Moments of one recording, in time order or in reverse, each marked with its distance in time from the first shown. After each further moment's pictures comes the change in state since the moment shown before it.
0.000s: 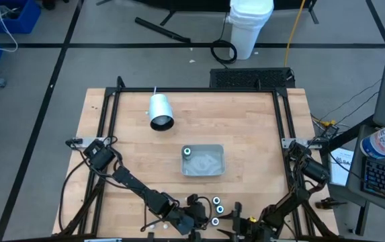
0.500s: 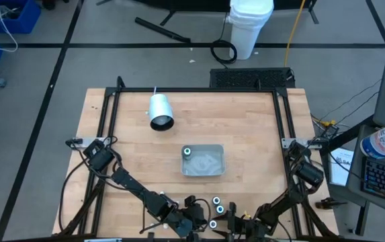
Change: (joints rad) left arm -0.018 0.000 0.000 -0.046 0.000 -0.038; right arm -0.044 0.068 0.000 0.181 -0.066 -0.054
